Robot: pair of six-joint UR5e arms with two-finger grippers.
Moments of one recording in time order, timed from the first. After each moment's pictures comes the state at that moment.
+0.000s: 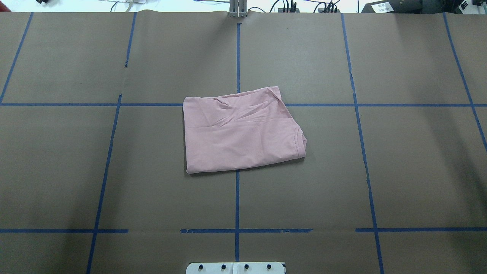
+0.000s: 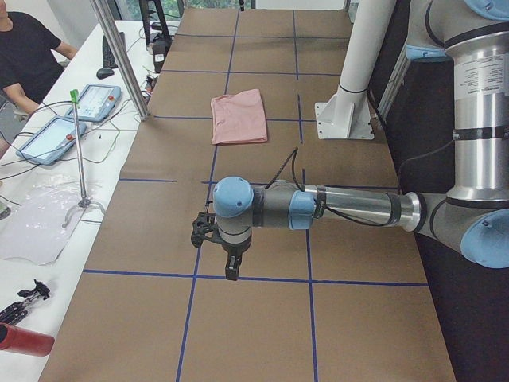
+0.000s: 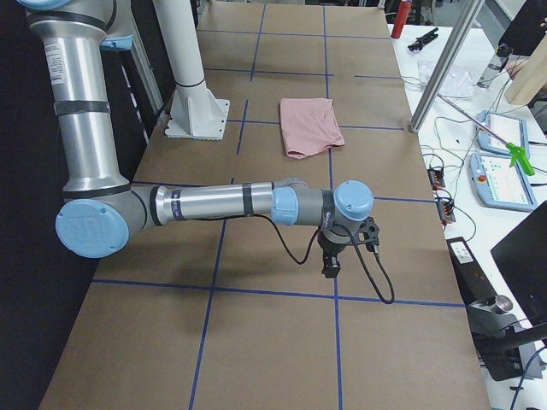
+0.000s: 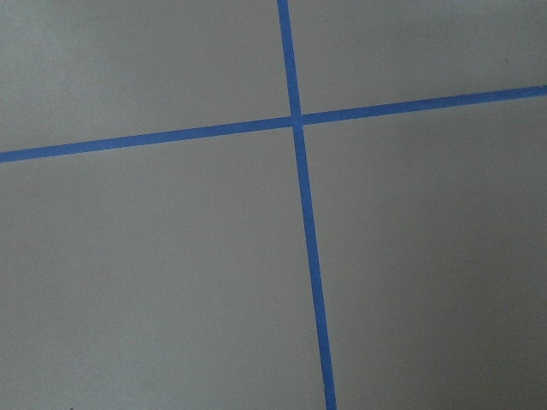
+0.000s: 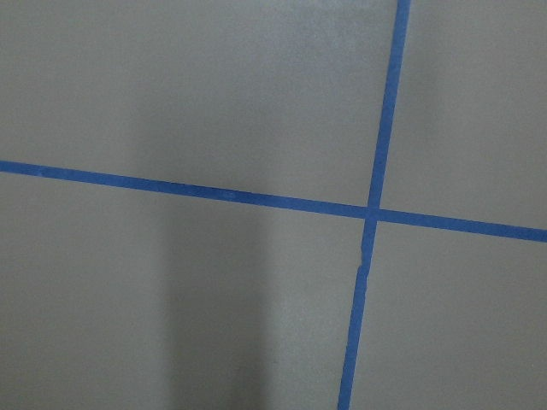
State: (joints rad) left arm -1.59 -1.44 -1.79 -1.52 -2.35 0.11; right arm 1.51 -1.47 1.59 -1.70 2.39 -0.08
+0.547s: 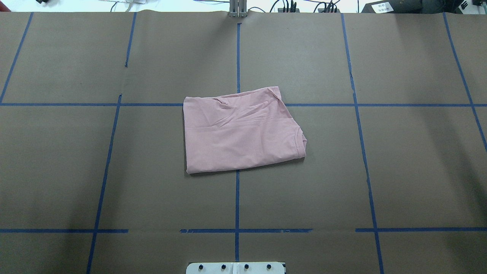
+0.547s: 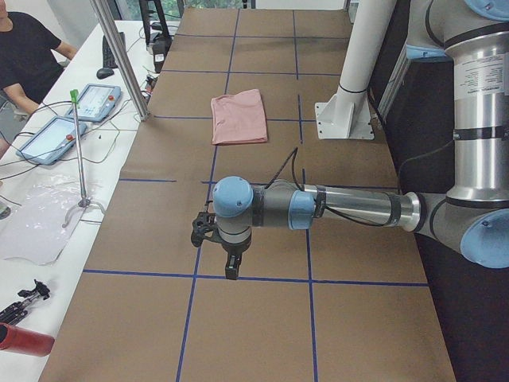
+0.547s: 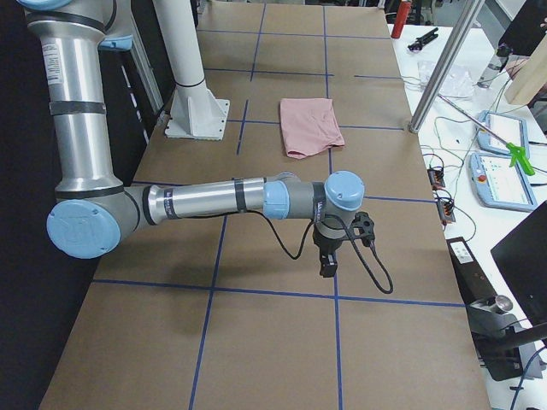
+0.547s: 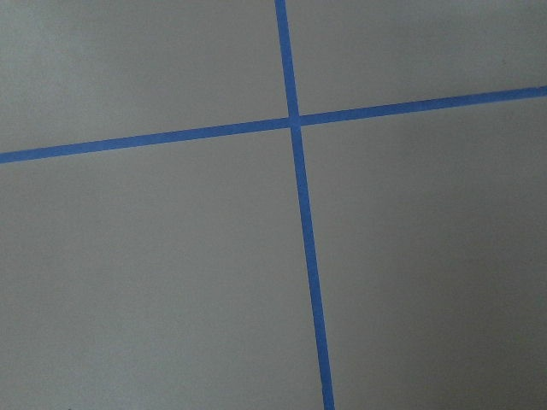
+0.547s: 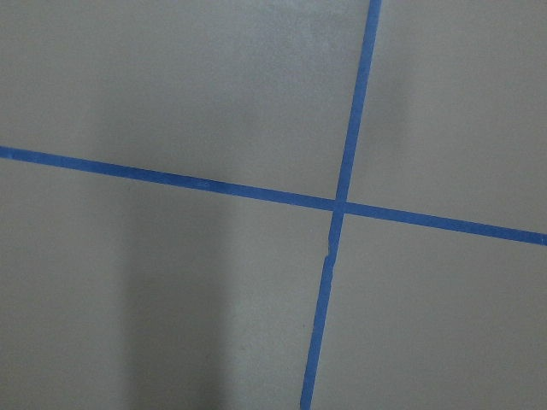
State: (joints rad) left arm -1.59 -1.44 -1.78 -1.52 -2.35 0.11; right arm 1.51 -1.50 1.65 -1.70 2.32 -0.08
